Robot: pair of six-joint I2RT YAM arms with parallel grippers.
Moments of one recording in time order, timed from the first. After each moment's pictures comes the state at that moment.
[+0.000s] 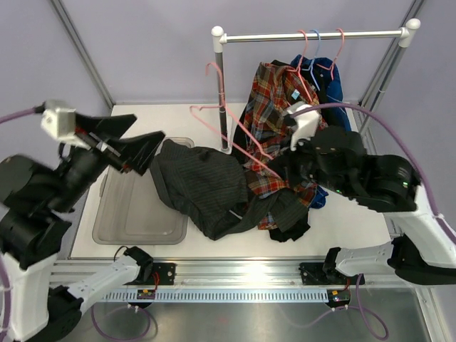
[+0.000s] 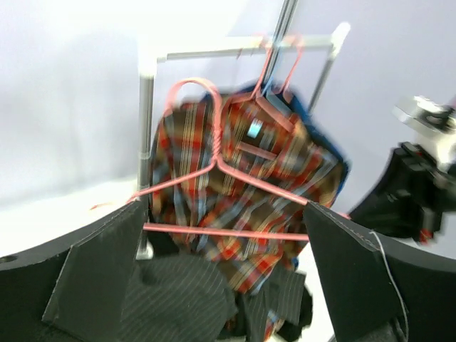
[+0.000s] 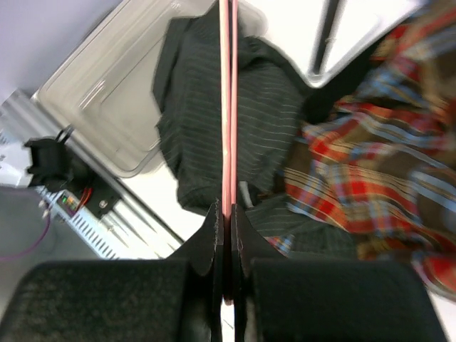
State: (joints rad) left arm -0.55 0.90 1.72 -0.66 0.12 -0.27; right arm 1.09 1.24 1.90 -1.13 0.29 0.30
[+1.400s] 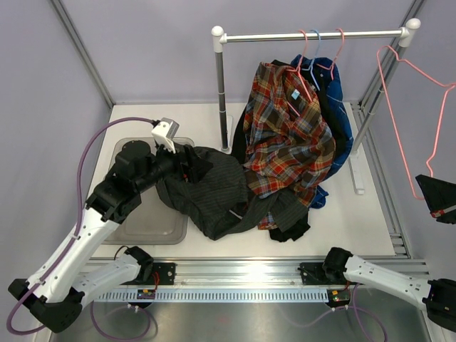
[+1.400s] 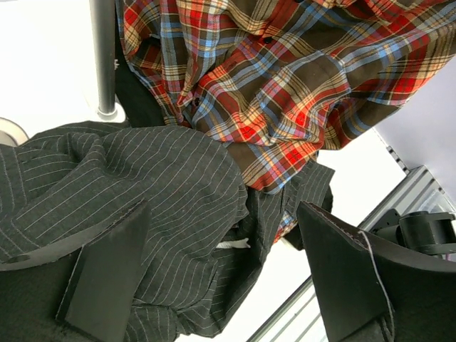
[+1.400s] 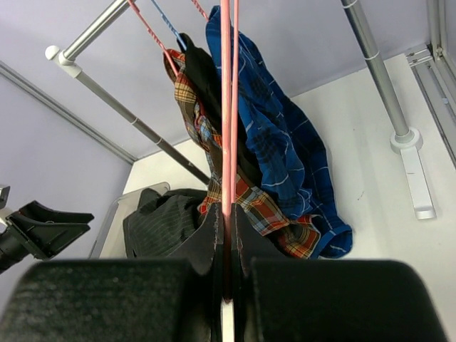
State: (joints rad) left arm -0.58 0.89 1.09 -0.47 0.18 -0.35; right arm 1.00 0.60 1.92 -1.37 0.86 0.62
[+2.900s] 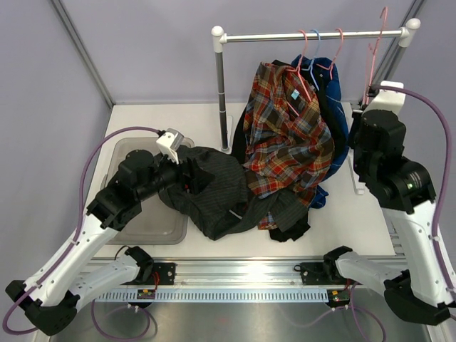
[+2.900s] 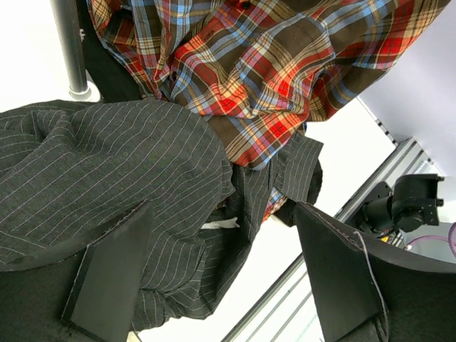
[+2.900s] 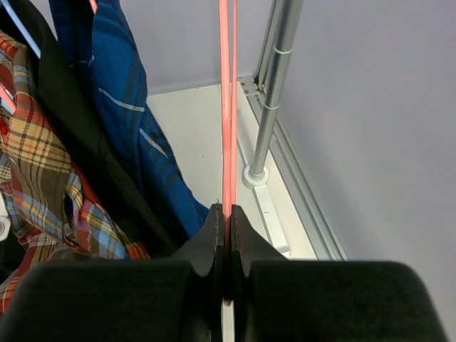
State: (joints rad) left arm -0.64 0.84 1.02 -0.48 0.19 -0.35; right arm 0.44 1.04 1.62 -0.87 0.75 0.11
